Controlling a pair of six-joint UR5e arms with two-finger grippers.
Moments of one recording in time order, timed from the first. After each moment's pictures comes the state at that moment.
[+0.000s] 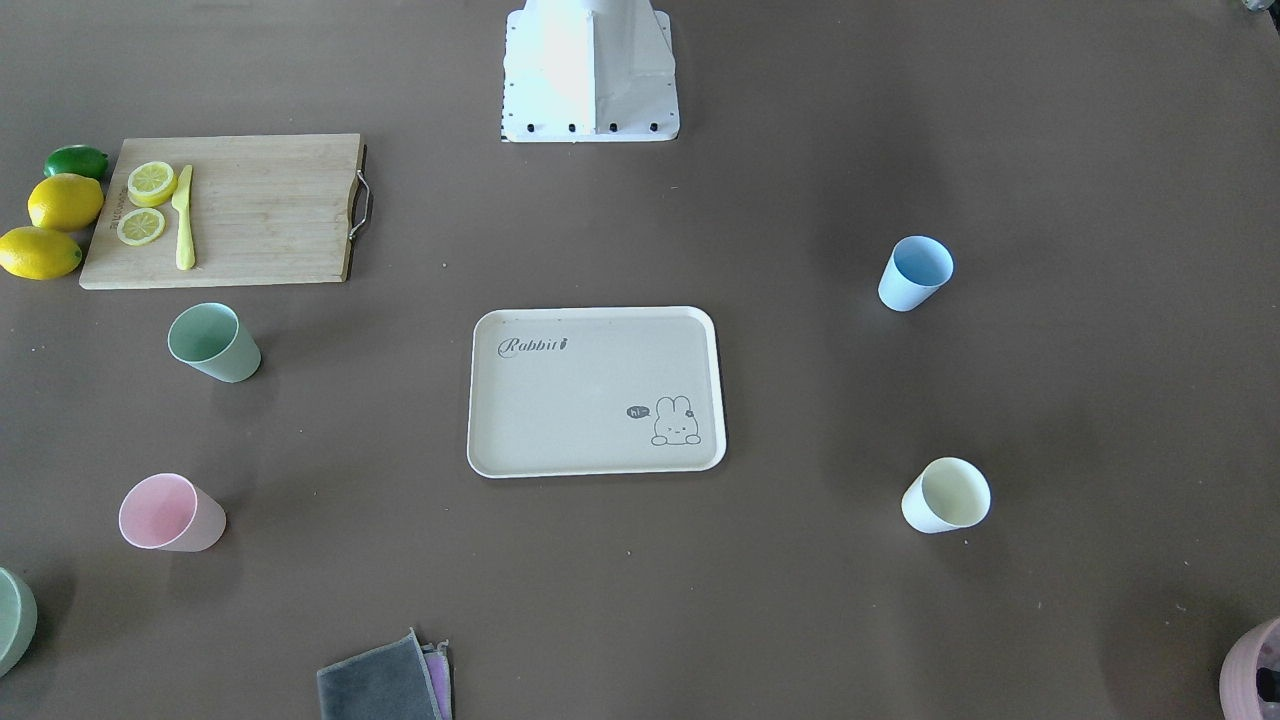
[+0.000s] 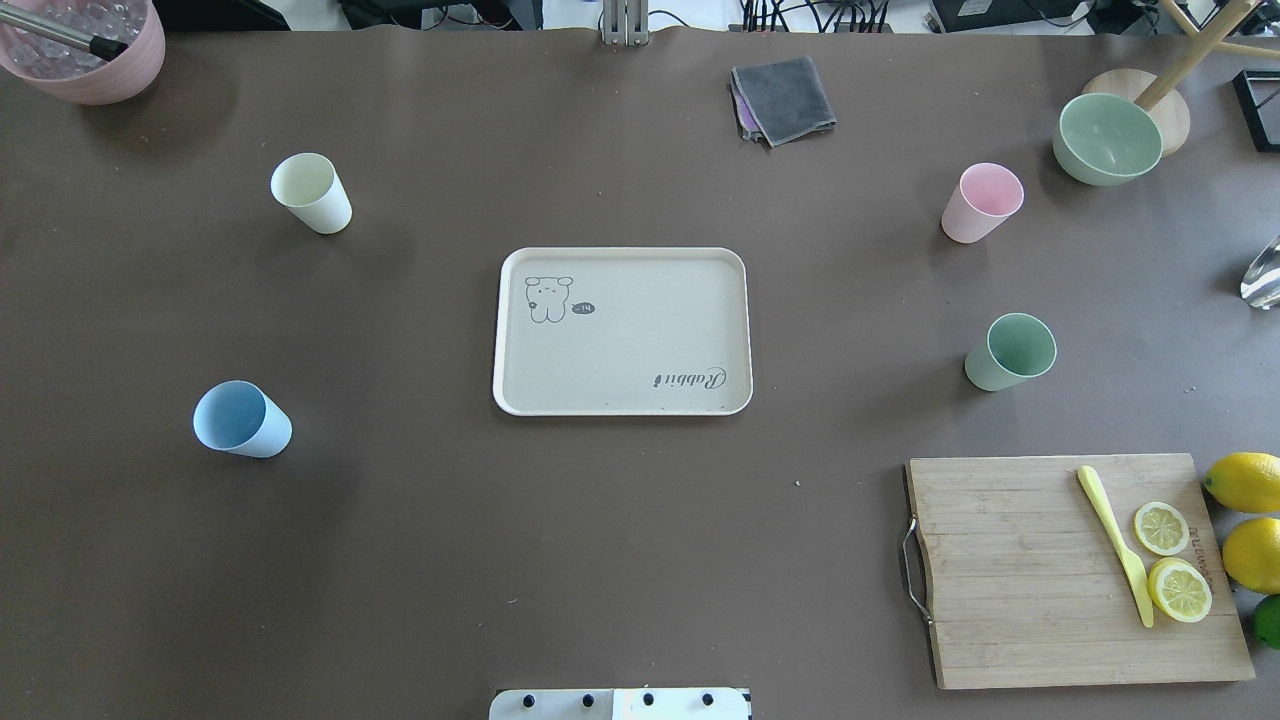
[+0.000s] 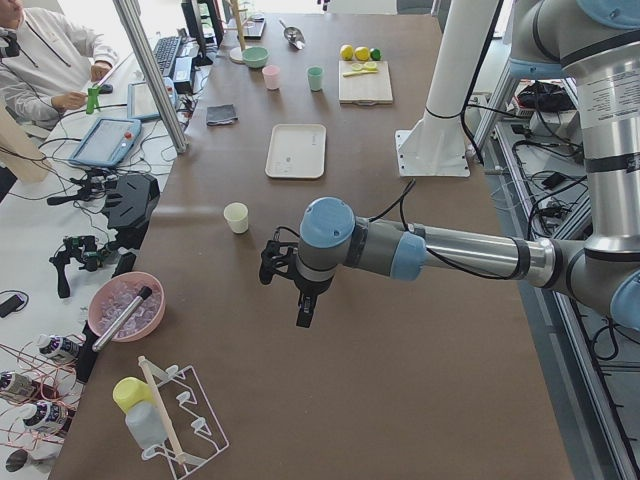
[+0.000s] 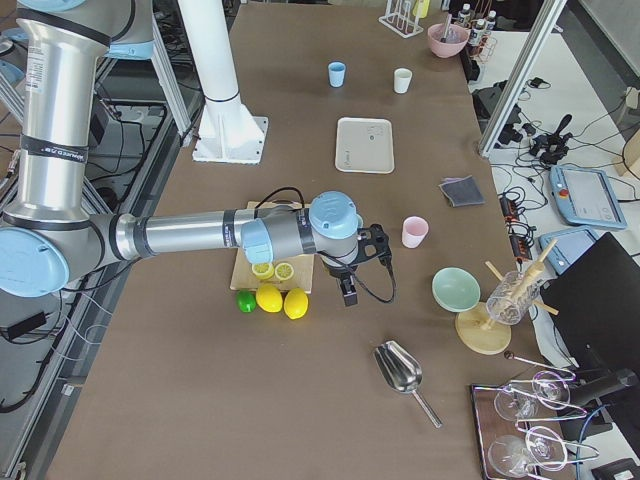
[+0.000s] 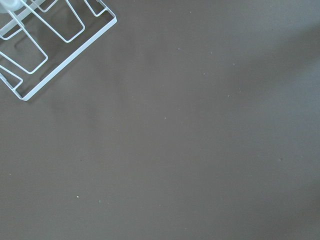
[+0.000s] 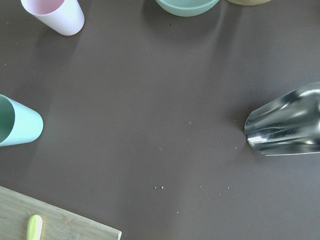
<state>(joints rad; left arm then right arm) -1.54 -1.33 -1.95 -1.72 -2.39 -0.14 1.50 -1.75 1.87 -1.42 2.44 -0.06</state>
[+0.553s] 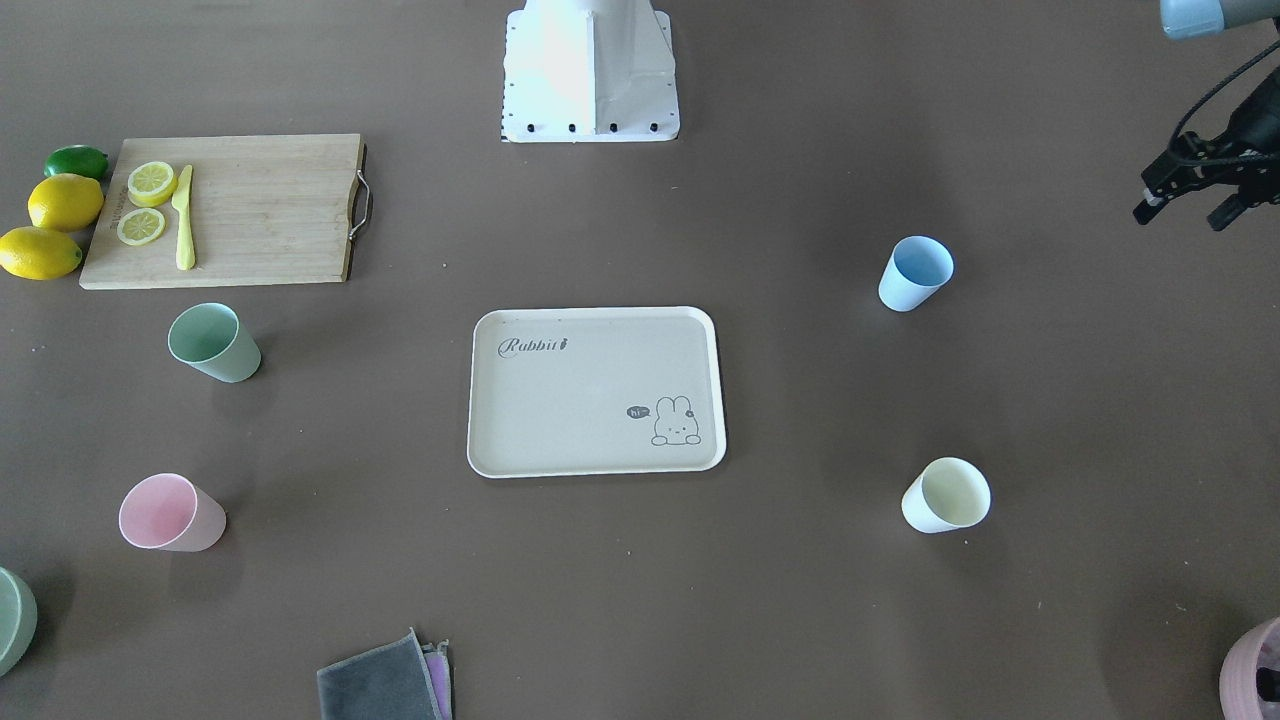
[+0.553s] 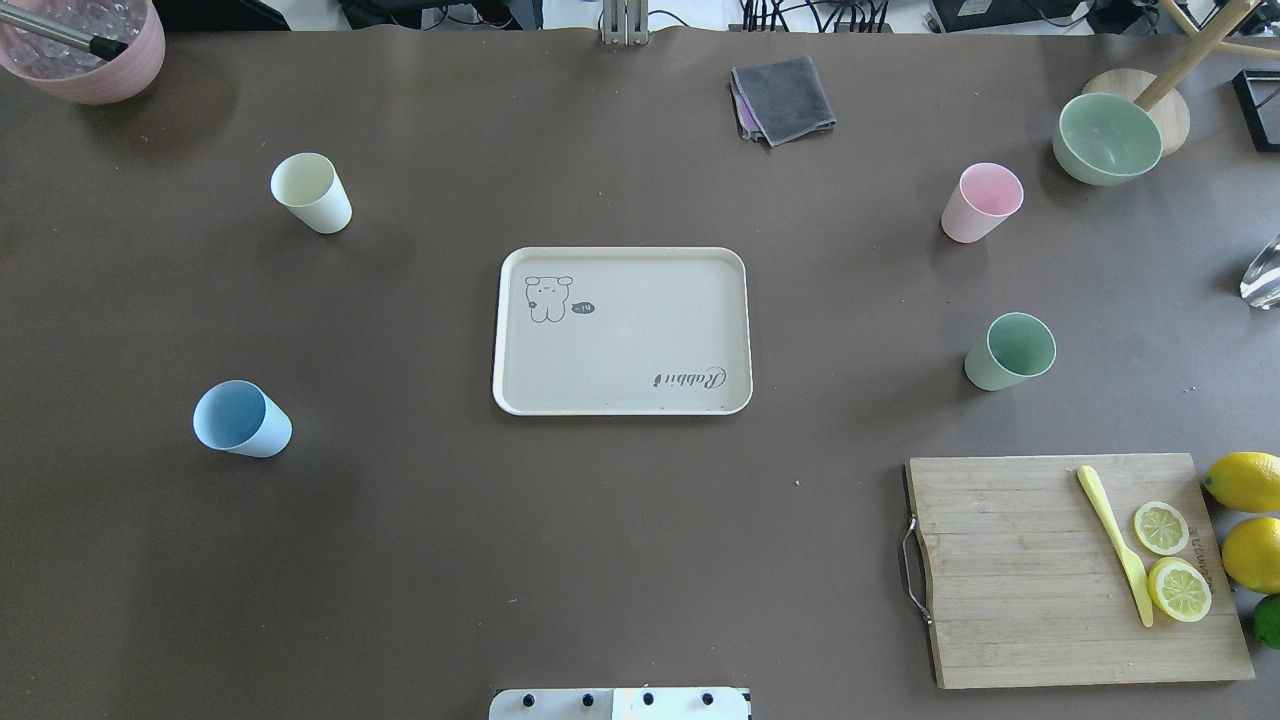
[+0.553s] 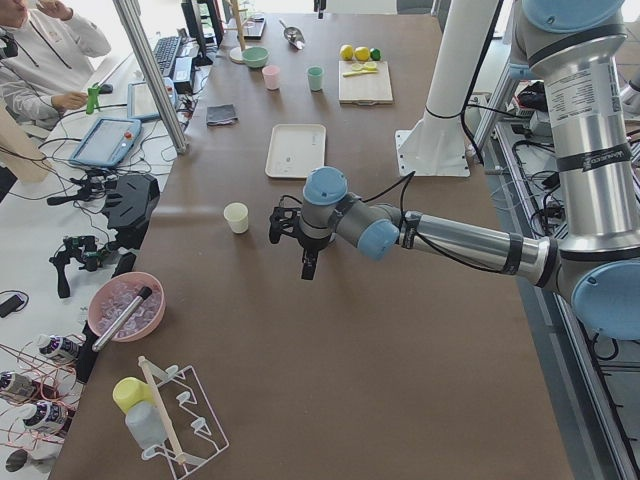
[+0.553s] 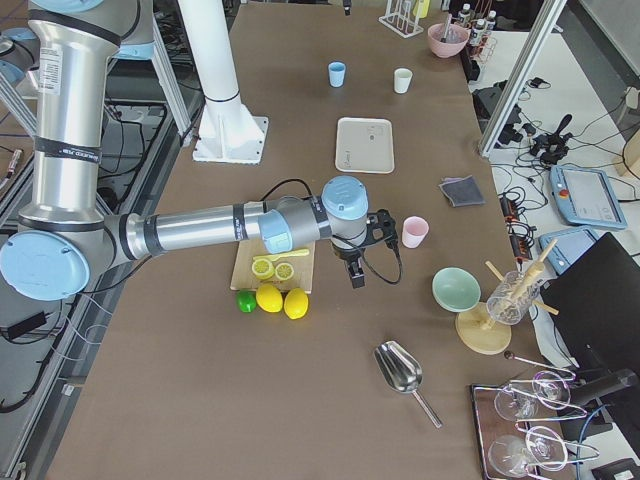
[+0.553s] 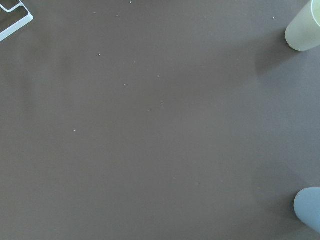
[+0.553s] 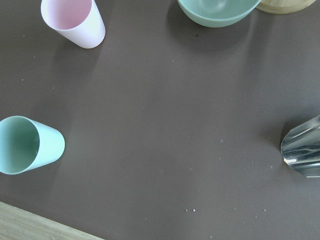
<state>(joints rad) -1.17 -1.34 -1.99 -2.01 -2.26 -0.66 1.39 -1.70 1.87 -1.37 2.41 0.12</state>
